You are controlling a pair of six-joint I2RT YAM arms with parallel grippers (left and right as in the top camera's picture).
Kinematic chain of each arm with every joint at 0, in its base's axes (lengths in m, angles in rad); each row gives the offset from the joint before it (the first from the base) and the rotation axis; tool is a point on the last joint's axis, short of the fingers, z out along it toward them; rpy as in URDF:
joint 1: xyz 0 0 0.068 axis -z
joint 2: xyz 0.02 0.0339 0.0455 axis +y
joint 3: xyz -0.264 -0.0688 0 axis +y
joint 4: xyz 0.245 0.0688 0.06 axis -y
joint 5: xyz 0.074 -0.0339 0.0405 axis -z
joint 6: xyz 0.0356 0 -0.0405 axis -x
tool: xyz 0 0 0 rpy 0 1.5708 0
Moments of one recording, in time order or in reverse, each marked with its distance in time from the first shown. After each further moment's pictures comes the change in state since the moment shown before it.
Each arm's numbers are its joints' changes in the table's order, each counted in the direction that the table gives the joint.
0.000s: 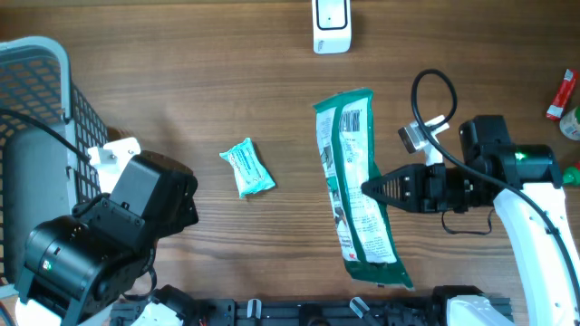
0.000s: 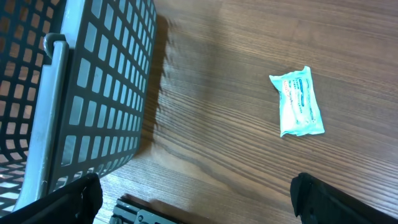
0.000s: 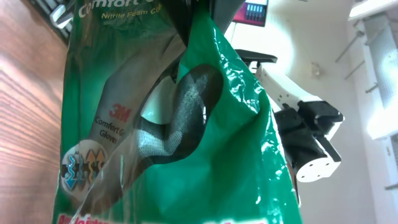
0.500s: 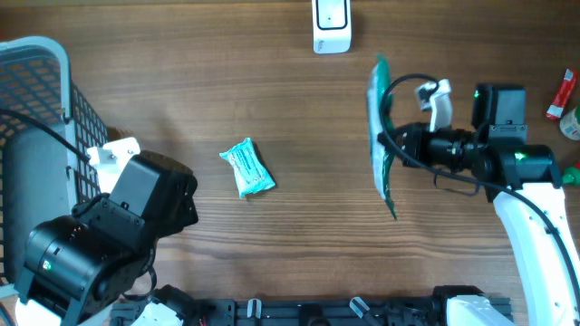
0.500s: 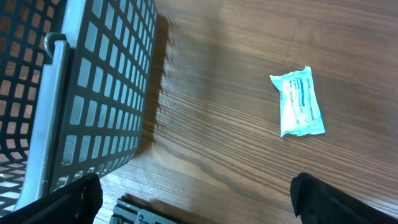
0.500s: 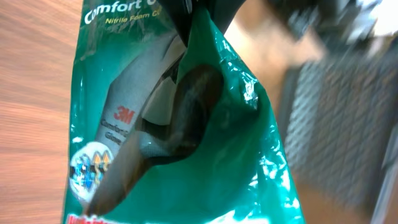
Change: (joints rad) left arm 0.000 0.000 0.000 -0.001 0.000 0.000; right arm 0.001 -0.001 0.006 0.680 0.832 -0.457
